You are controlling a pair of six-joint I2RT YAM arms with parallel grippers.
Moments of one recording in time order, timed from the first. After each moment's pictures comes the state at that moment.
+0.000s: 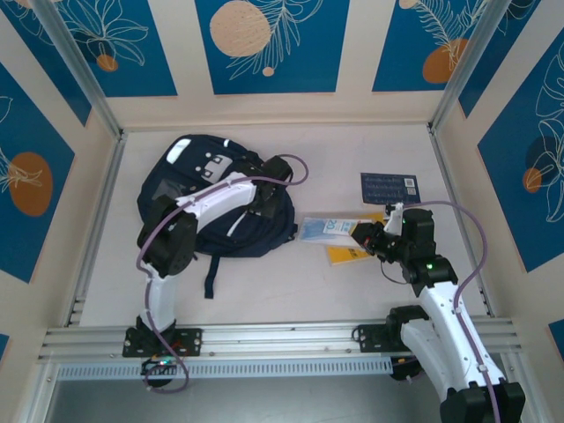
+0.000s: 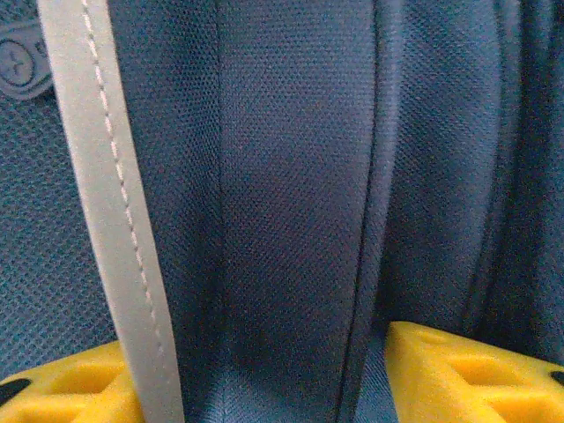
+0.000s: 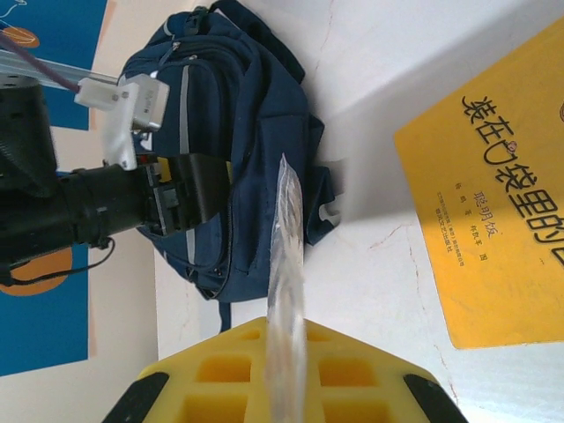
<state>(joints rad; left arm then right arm) -0.71 2.04 1.64 -0.94 -0.30 -0.33 0.10 0.67 0.52 -0.48 -0.58 0.84</state>
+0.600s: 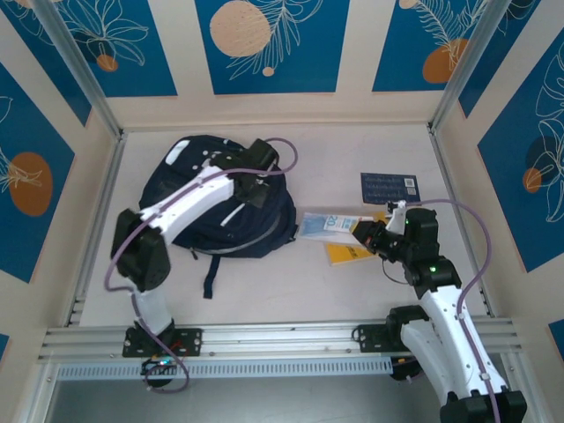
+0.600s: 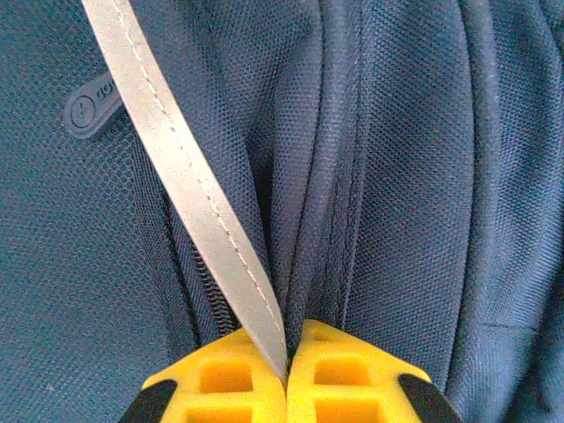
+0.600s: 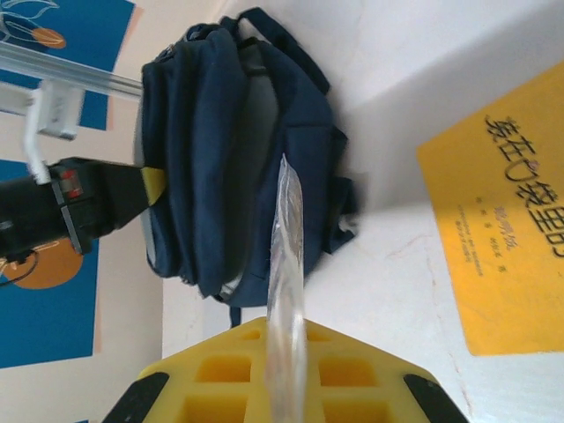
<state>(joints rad) -0.67 1.78 1.65 -1.04 -0.24 -0.17 0.11 0.64 0.57 -0.49 -0.58 0.83</state>
